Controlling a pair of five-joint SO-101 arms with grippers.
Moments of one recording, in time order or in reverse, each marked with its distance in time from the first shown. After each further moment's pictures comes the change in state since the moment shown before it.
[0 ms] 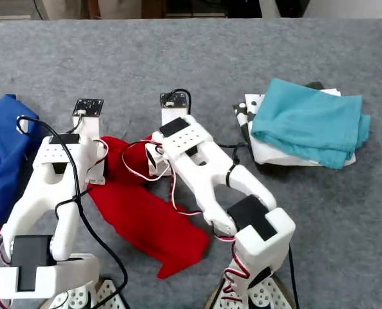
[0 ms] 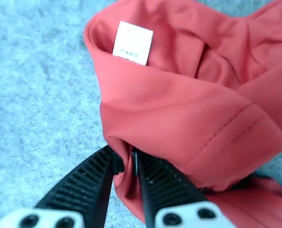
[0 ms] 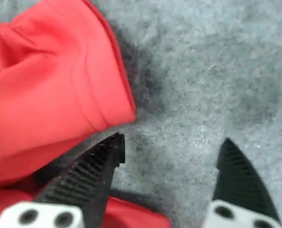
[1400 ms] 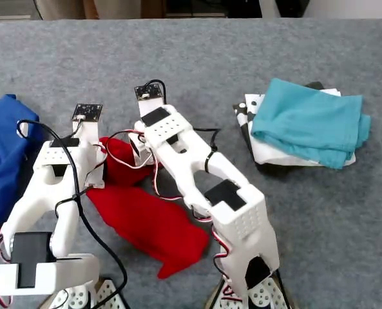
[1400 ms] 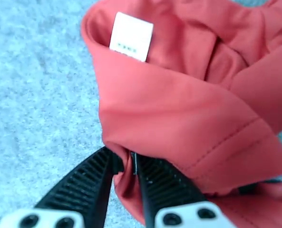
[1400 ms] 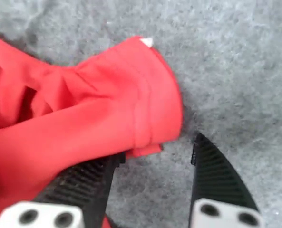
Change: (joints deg) left arm -0.6 2.0 2.8 -2.6 0.0; right arm -1.9 17.6 -21.7 3.3 9.1
